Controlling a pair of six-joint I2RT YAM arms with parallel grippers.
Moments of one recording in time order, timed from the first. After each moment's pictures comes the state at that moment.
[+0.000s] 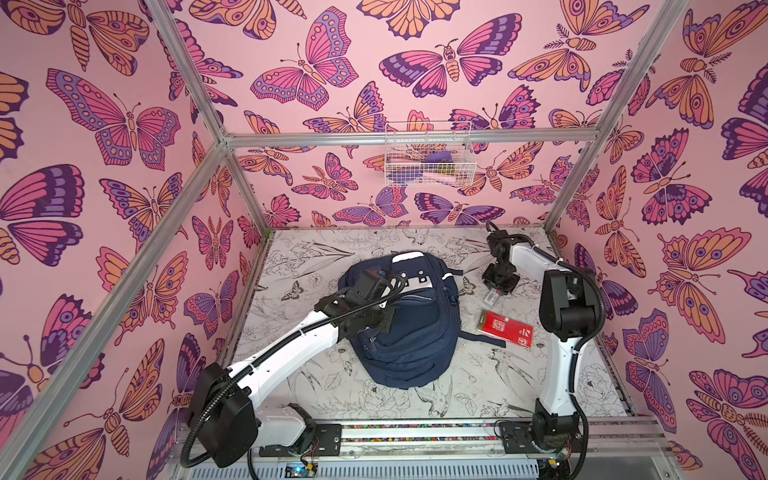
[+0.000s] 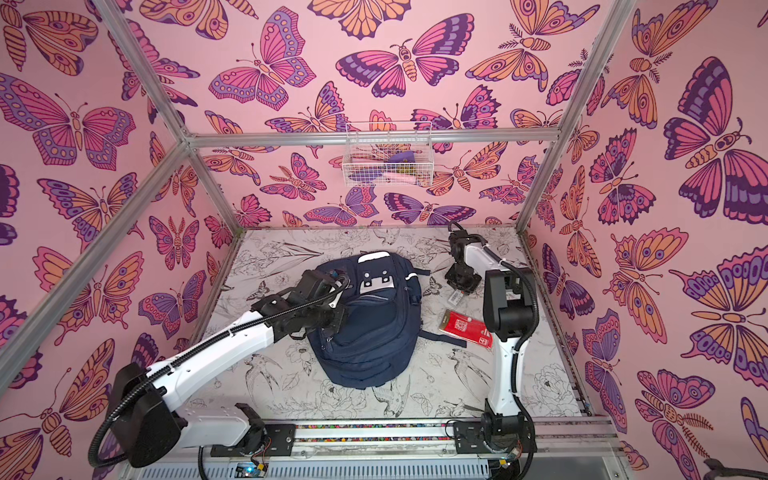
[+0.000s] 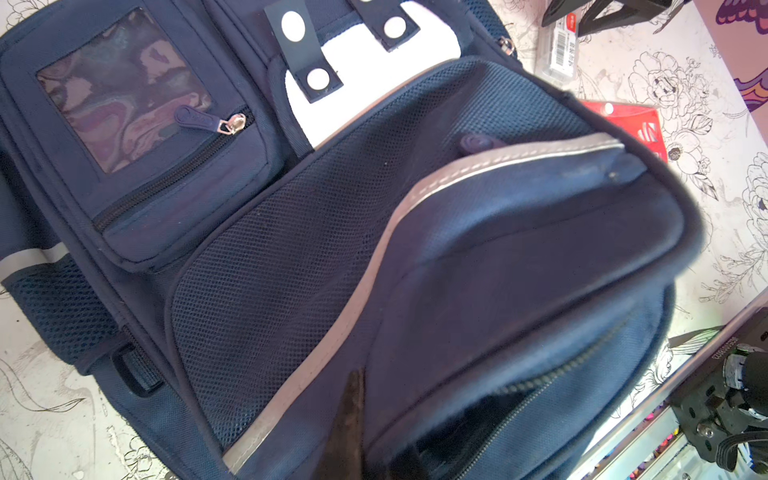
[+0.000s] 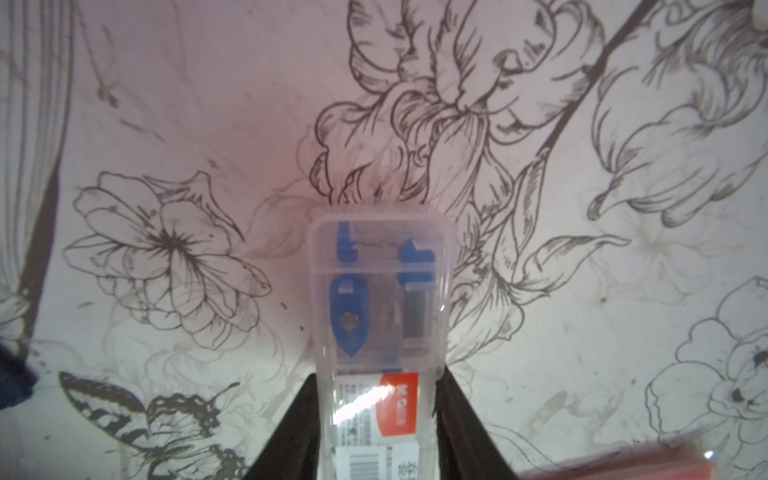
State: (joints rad) left arm -0.67 1.33 1.04 -0.63 0.05 -0.28; right arm 0.11 2.14 1.65 -0.96 0.14 0.76
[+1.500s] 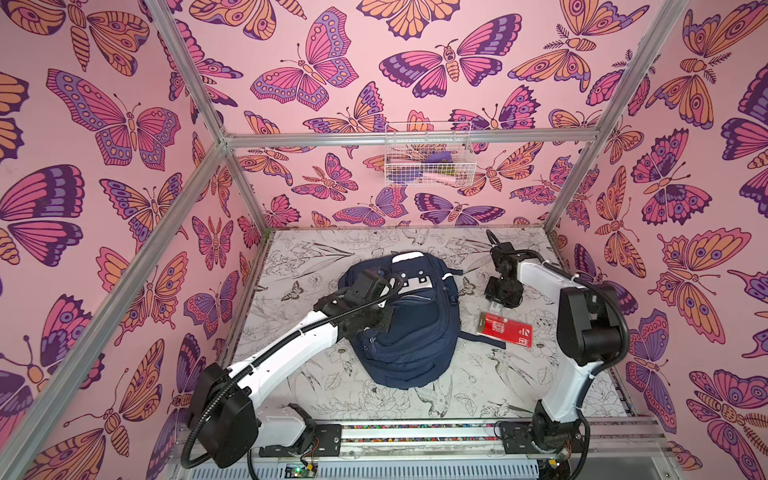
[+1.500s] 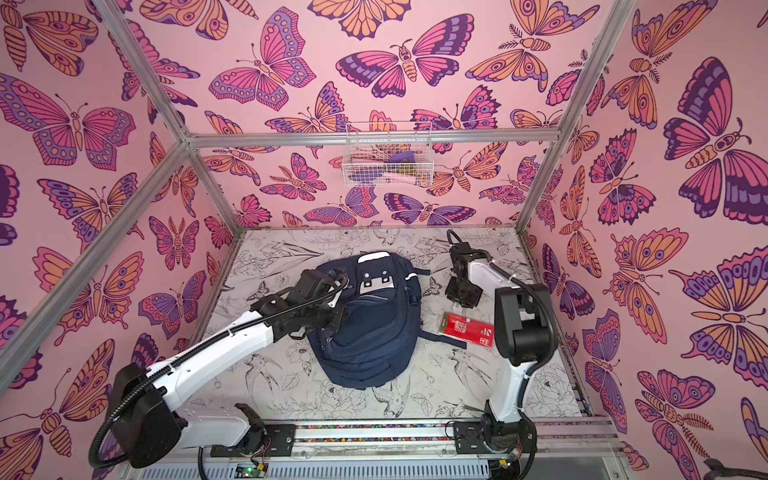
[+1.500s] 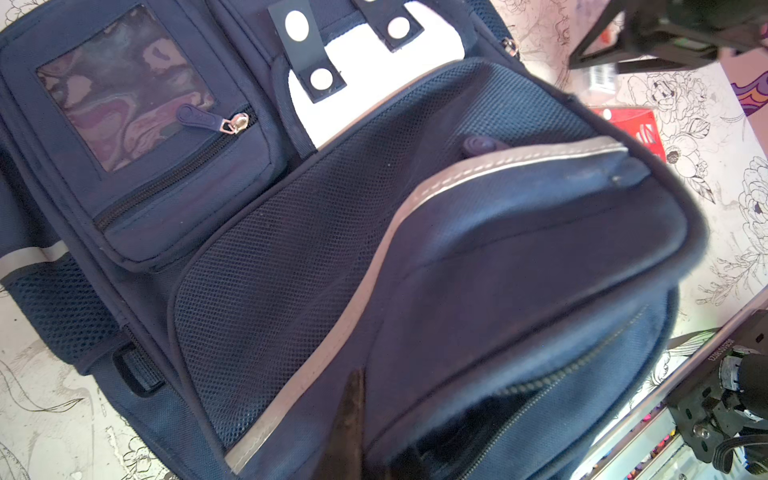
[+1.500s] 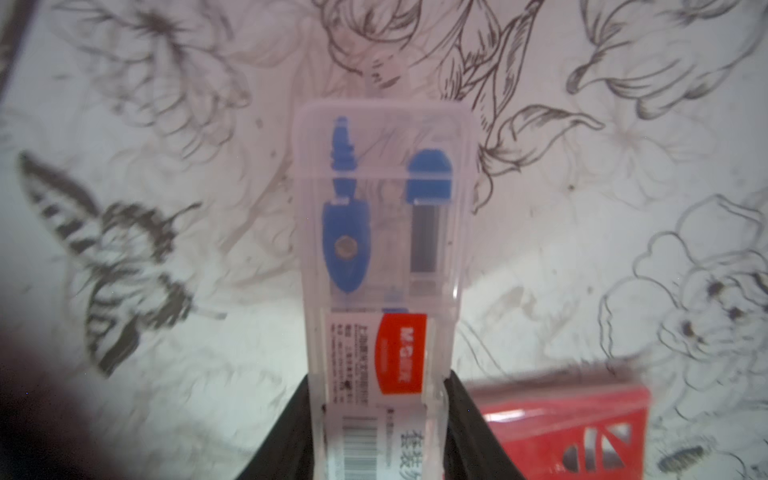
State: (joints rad) left arm -0.65 1.33 1.04 -0.63 0.07 -0.28; right arm 0.17 1.82 1.30 -0.84 0.11 0.61
